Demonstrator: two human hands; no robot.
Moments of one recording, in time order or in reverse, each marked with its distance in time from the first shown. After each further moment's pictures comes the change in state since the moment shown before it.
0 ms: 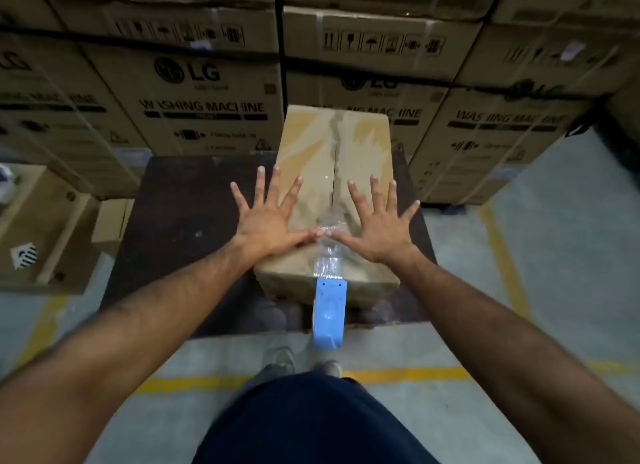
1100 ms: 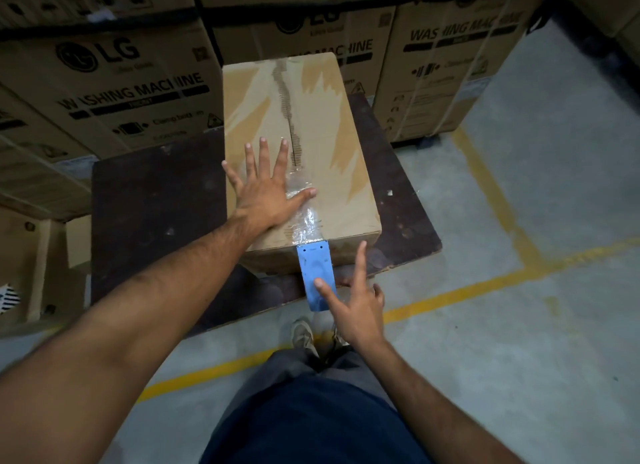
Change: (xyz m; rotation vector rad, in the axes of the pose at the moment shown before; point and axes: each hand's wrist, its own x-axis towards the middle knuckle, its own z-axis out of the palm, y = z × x) left_hand 0.034 0.044 0.029 -0.057 -0.037 0.135; right_hand -0.177 -0.065 0.116 0.920 0.104 0.508
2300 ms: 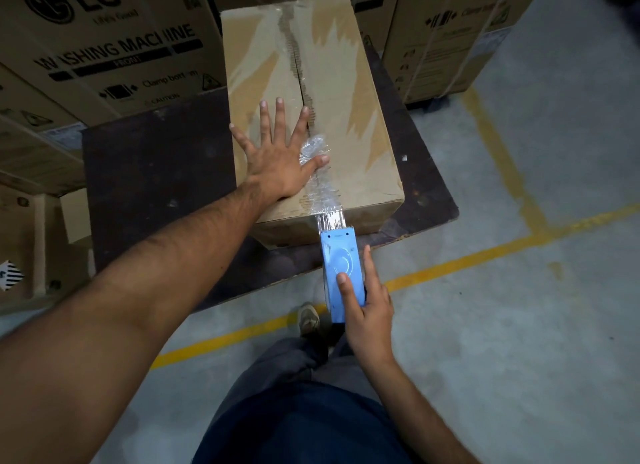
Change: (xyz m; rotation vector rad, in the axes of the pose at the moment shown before) left_hand 0.016 -0.010 0.020 0.150 -0.025 0.062; right_hand -0.056 0.005 0.043 0.224 0.178 0.083
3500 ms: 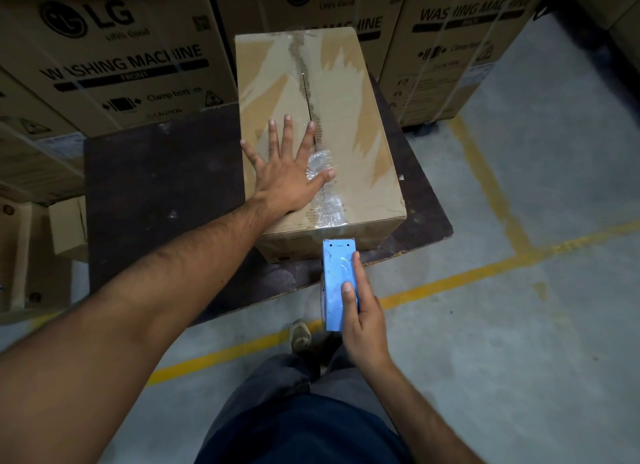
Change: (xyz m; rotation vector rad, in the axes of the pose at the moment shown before) left_hand -0.006 -0.002 -0.004 -0.135 0.048 0.031; right_hand -0.001 -0.016 0.005 -0.002 -0.115 -0.125
